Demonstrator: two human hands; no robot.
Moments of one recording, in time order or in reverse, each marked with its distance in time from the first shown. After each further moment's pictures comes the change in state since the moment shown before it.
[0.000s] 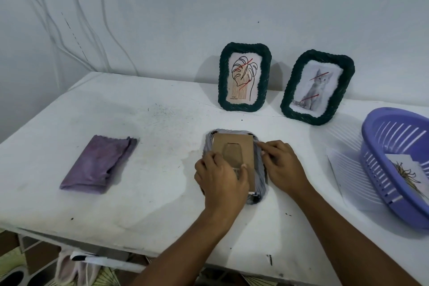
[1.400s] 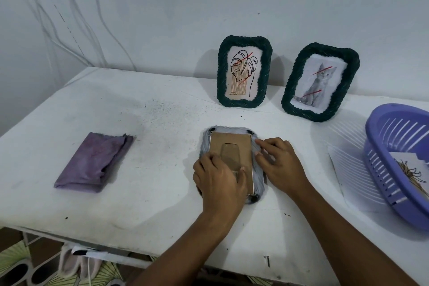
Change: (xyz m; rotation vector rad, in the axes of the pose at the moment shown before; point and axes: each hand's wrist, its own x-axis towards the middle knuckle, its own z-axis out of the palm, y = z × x) left_hand -0.001 -0.008 0.017 0.058 0.087 0.037; right_hand -0.001 -0.001 0.001 0.001 -0.004 0.008
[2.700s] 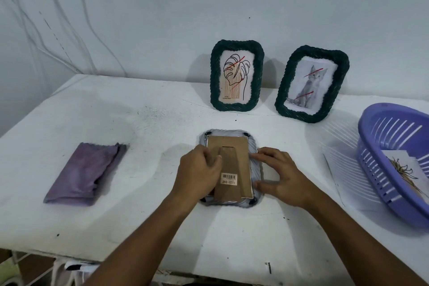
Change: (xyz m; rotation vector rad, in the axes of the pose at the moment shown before) left_hand 0.053 -0.018 -0.048 -0.249 -0.268 0.010; right_hand -0.017 0.002 -0.023 0.077 -0.301 0.014
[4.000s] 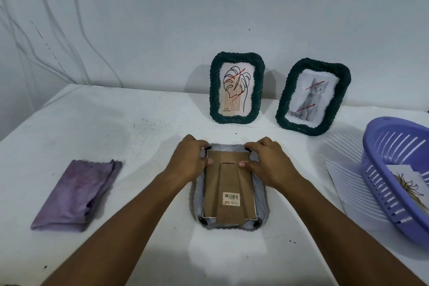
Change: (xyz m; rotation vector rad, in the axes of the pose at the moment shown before) left_hand 0.082 -0.014 -0.010 0.235 -0.199 0.155; right_hand 0.073 -0.037 -0.005 -0.316 0.038 0.226
